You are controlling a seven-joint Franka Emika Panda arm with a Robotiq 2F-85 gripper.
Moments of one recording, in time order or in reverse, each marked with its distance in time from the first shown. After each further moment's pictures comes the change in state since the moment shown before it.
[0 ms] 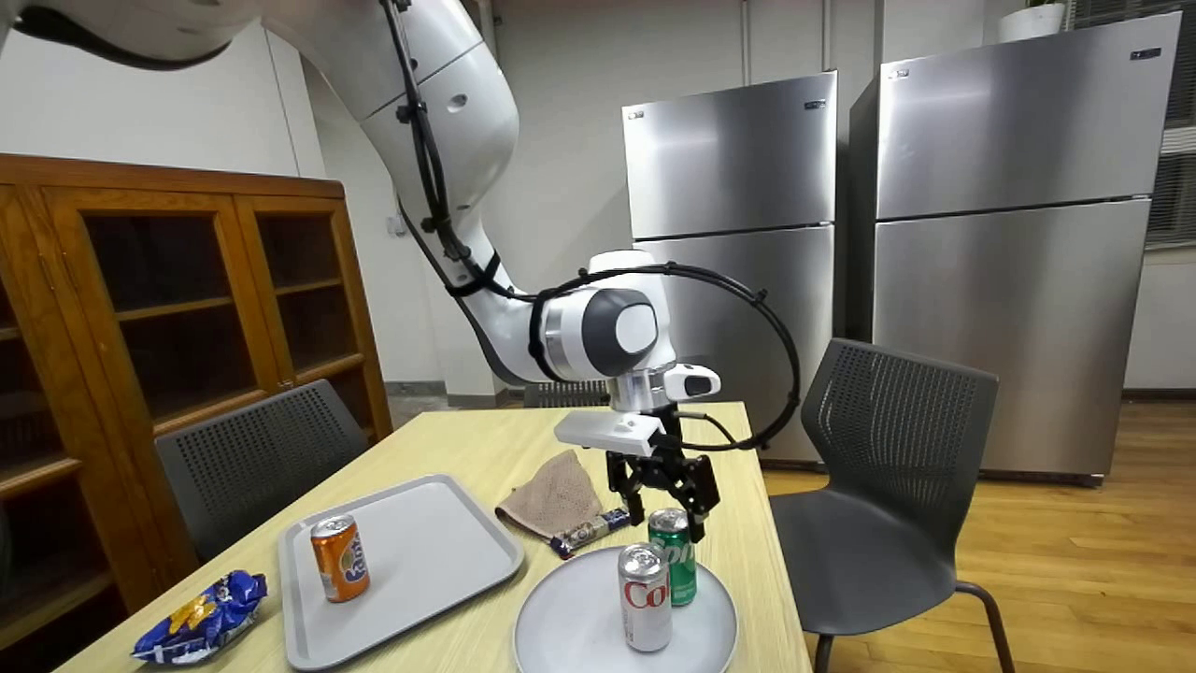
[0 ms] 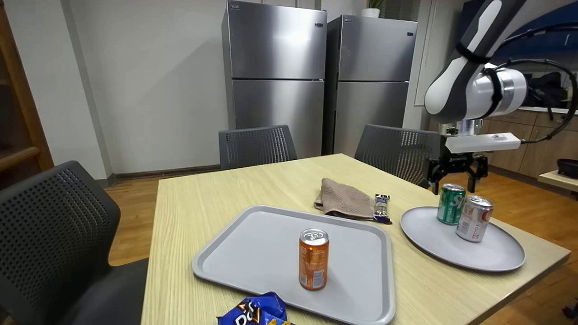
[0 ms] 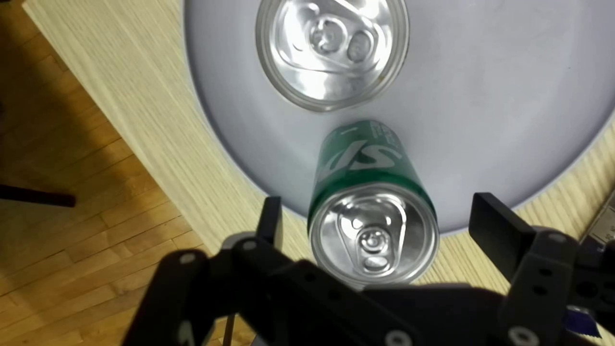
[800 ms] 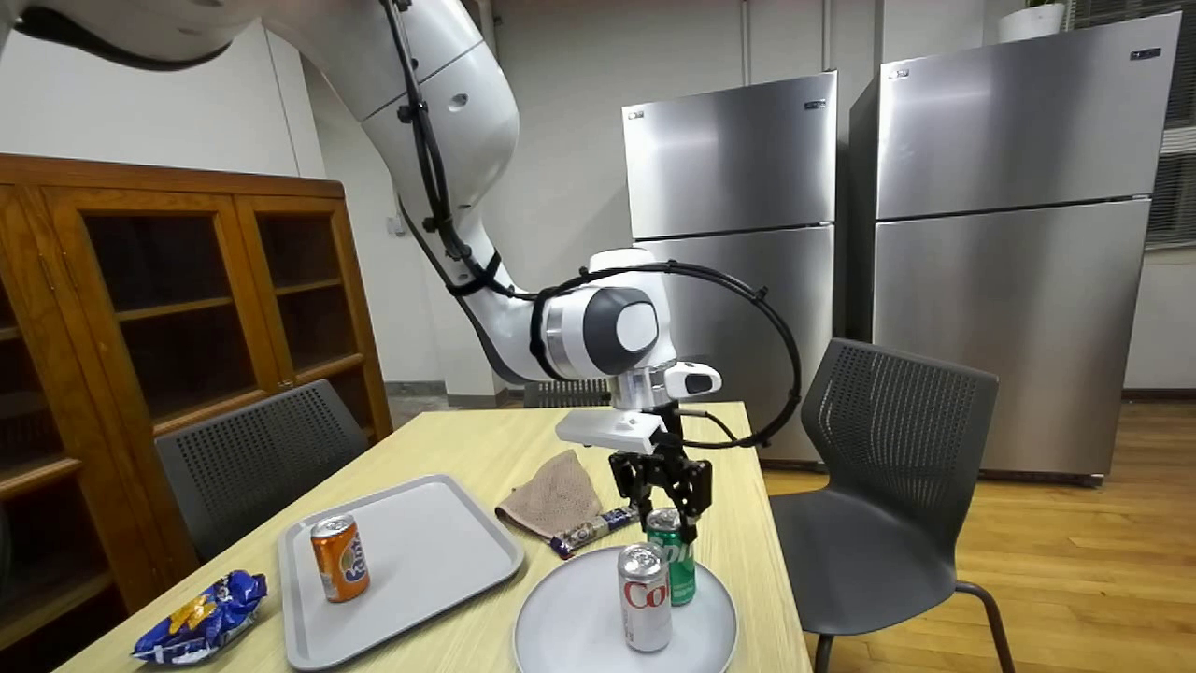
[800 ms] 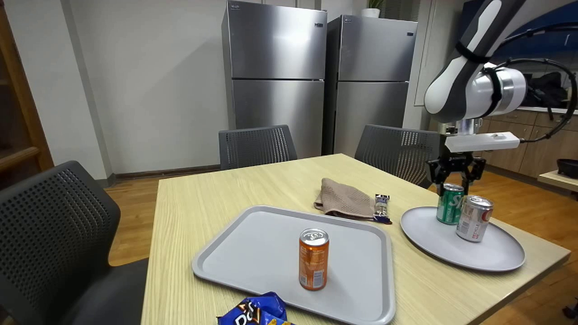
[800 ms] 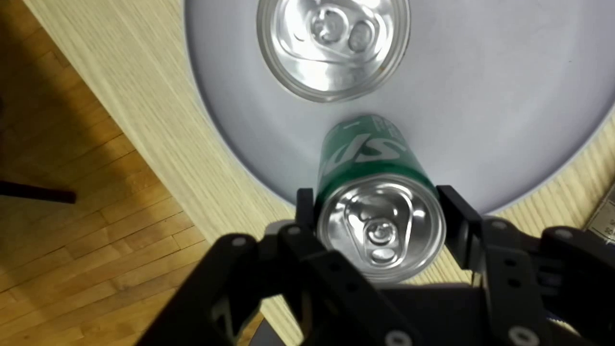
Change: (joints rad) arm 0.001 0.001 -0.001 0.006 -0.002 0.002 0.000
